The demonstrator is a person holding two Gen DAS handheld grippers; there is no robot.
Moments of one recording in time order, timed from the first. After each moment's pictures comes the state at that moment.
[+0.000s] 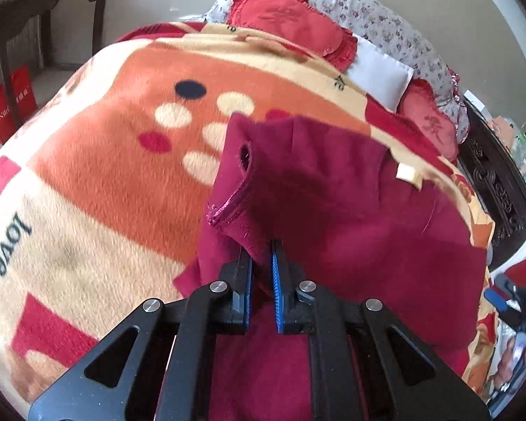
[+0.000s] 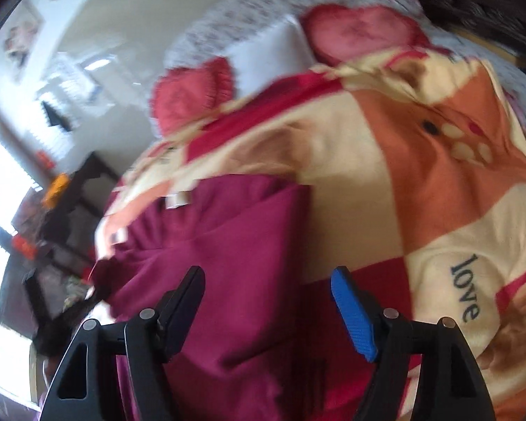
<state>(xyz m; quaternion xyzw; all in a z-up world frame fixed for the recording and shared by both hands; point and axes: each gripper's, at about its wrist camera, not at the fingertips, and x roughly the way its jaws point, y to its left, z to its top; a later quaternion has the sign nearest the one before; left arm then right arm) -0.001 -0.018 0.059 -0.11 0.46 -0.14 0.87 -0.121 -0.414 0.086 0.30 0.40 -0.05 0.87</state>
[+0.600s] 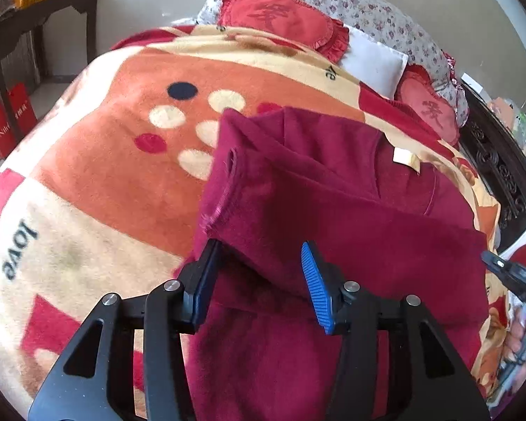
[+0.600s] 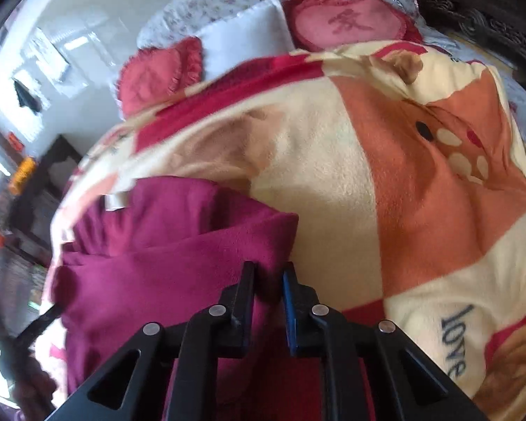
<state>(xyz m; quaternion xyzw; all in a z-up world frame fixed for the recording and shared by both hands) -0.012 -0.025 0.068 -0.07 0.45 -0.14 0.88 -0.106 -0.427 0.077 0.25 0.42 -0.05 0.87</state>
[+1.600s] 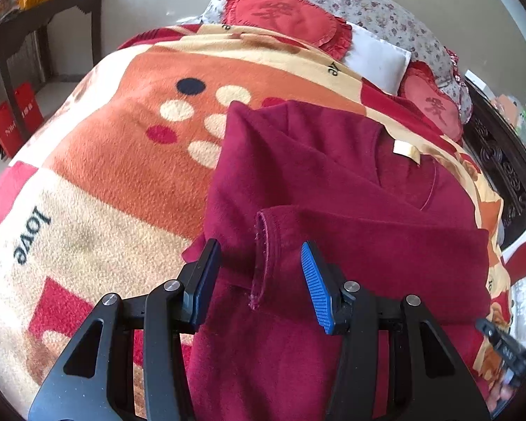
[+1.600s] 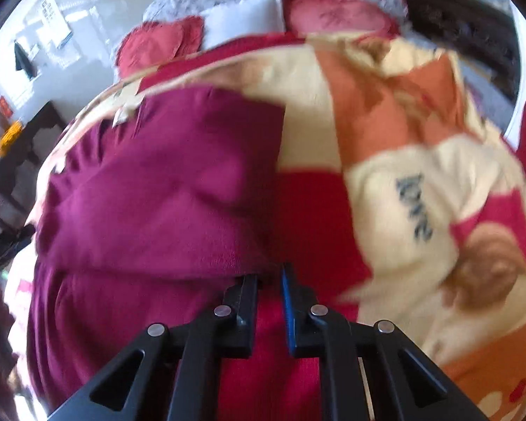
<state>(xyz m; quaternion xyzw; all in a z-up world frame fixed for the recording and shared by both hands) -0.023 -0.025 0.067 -0.07 0.46 -0.13 0.87 -0.188 -0.379 0.046 0.18 0.46 -0.10 0.86</state>
